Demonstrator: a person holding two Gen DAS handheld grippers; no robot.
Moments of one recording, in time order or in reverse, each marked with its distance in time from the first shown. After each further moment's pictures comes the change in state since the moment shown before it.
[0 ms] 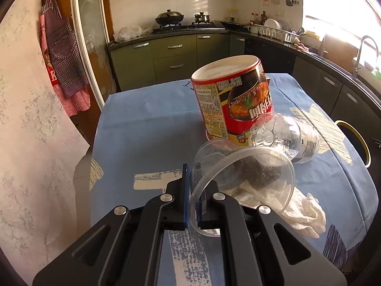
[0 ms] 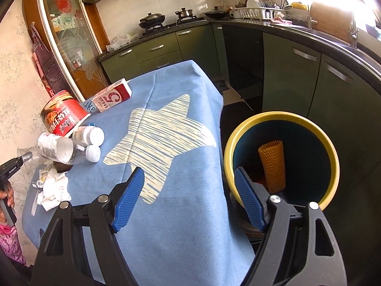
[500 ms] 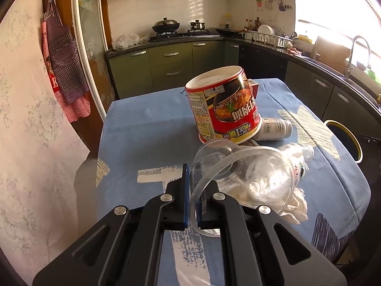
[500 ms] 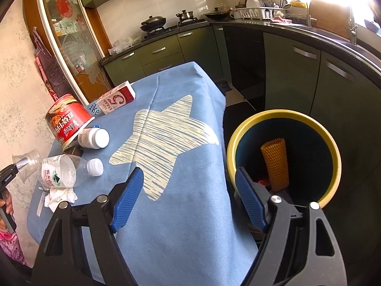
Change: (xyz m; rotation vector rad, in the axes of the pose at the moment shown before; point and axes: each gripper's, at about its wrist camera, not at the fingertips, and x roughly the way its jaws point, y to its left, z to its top) left arm -0.044 -0.008 -0.010 0.023 -0.049 -0.020; right arm -0.009 -0.002 -0.004 0.023 -0.016 0.021
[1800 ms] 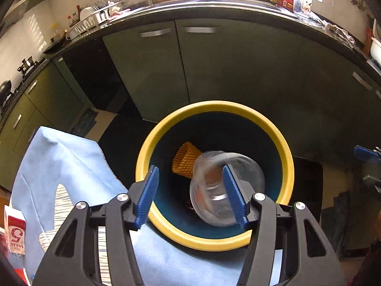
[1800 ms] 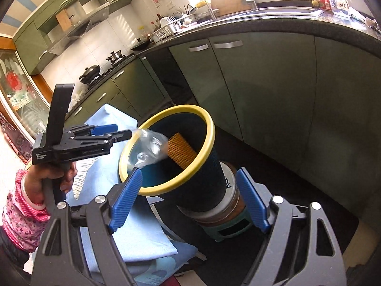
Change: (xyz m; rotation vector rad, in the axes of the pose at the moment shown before) left arm 0.155 -0.524 0.098 0.676 0.164 -0.509; right arm -0.092 -0.177 -0.077 0.382 -0.164 -0.164
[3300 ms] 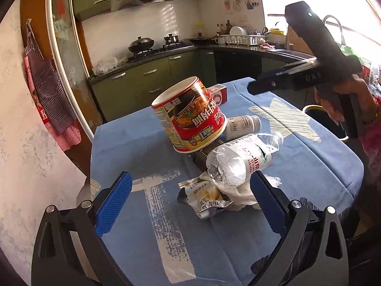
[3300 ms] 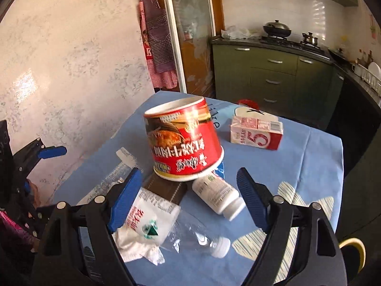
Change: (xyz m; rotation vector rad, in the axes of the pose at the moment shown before) left arm -0.334 0.167 -0.396 -0.489 -0.198 0.503; right arm 0.095 0.471 -0.035 -0.911 0.289 0.581
